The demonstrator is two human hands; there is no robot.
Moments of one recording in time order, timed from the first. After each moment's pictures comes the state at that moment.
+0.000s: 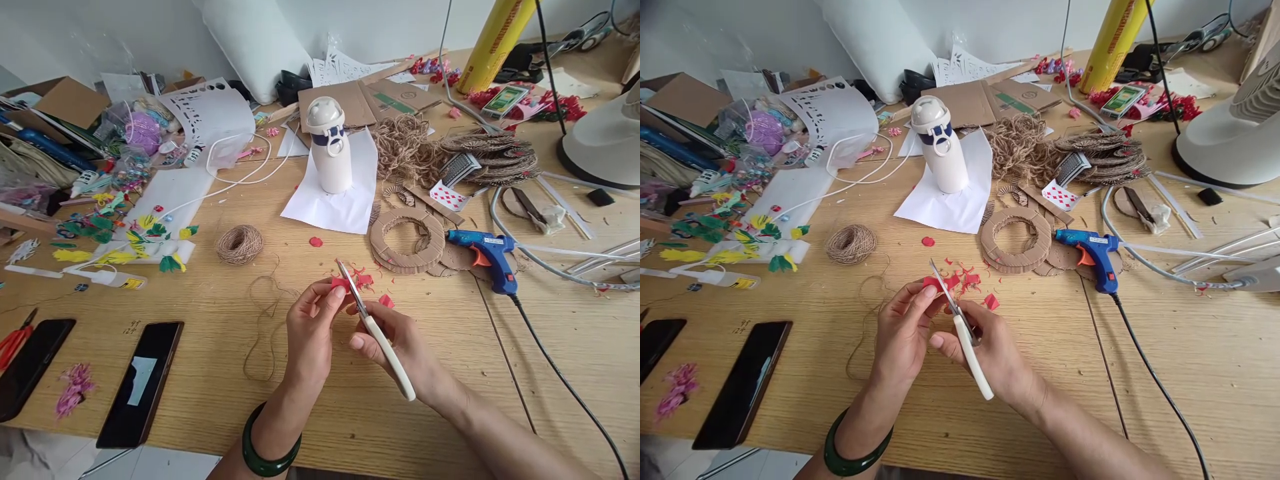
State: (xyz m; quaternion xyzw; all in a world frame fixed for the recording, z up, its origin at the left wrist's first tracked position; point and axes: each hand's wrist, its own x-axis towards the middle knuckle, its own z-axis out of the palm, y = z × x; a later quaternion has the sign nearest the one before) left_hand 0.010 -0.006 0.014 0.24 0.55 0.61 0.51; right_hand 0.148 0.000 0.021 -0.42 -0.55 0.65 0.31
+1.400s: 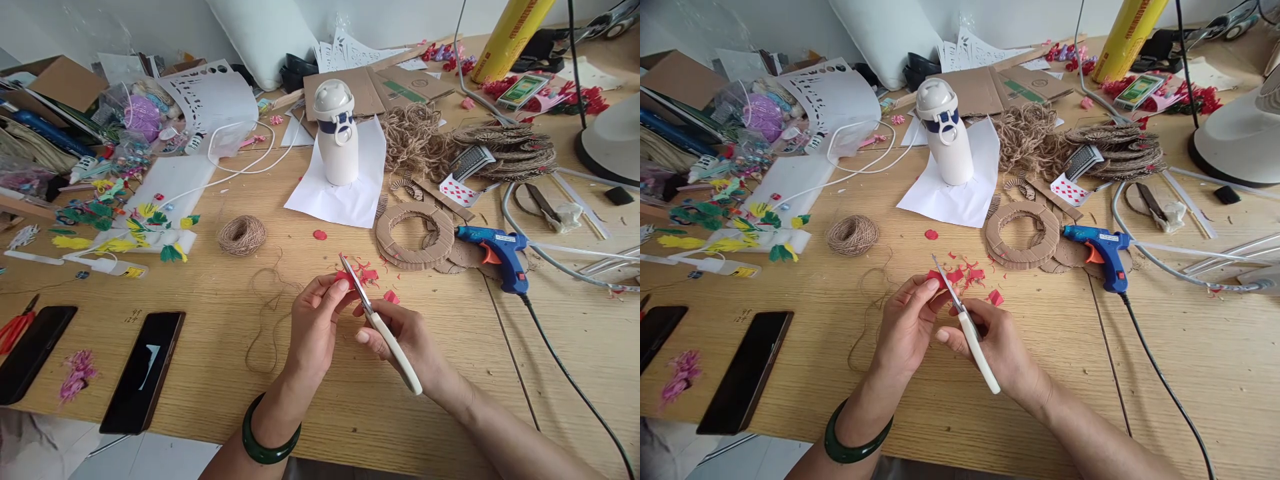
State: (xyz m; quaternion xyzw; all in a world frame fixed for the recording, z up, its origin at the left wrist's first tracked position) left_hand 0.008 -0.002 0.017 0.17 0.46 0.63 0.60; right_hand 0.147 -0.001 0.011 -0.43 -0.54 0.66 0.30
